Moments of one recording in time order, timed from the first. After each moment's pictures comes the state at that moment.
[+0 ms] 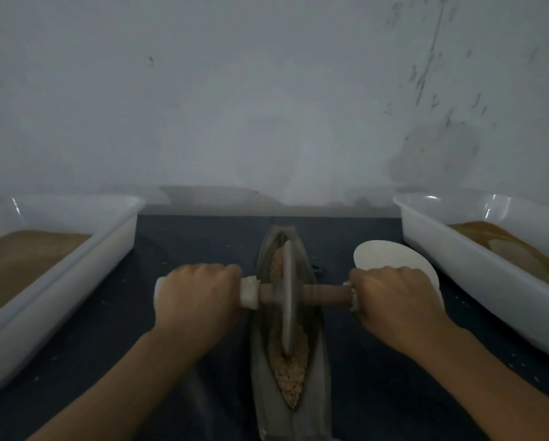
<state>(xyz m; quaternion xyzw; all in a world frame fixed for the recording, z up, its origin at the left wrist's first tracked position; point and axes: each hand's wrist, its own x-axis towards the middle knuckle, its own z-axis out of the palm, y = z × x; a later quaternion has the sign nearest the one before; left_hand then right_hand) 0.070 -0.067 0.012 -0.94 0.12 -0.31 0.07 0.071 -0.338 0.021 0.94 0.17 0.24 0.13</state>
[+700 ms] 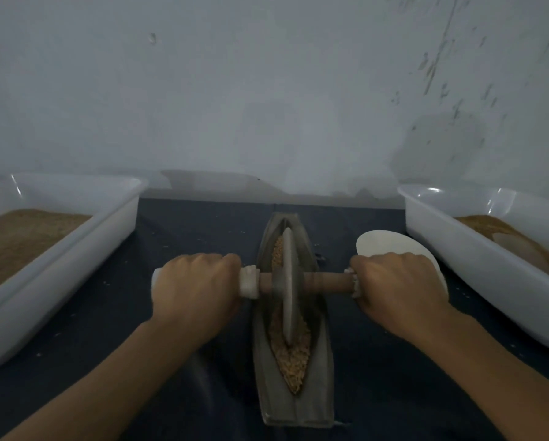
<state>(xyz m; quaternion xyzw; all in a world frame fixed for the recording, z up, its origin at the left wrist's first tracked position) 0.063 -0.065 0.004 -0.94 0.10 -0.30 0.08 0.070 -0.335 0.027 0.94 0.17 0.26 0.15</state>
